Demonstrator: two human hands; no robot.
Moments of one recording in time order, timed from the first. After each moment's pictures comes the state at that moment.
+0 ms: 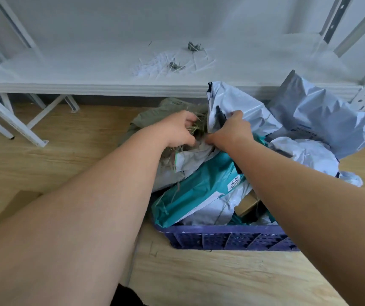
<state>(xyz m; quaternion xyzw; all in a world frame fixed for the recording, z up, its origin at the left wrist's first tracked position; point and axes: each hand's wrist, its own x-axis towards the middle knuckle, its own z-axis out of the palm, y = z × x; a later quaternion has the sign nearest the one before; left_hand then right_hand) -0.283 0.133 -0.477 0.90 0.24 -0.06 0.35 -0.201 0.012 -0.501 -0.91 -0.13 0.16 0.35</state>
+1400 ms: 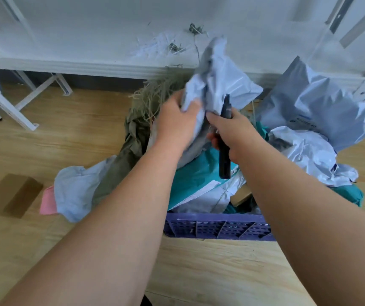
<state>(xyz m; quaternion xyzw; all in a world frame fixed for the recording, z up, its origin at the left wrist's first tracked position) -0.306 0.083 -0.494 0.73 0.32 0.32 0.51 -0.233 -0.007 -0.508 -0.68 -0.09 0.28 0.68</state>
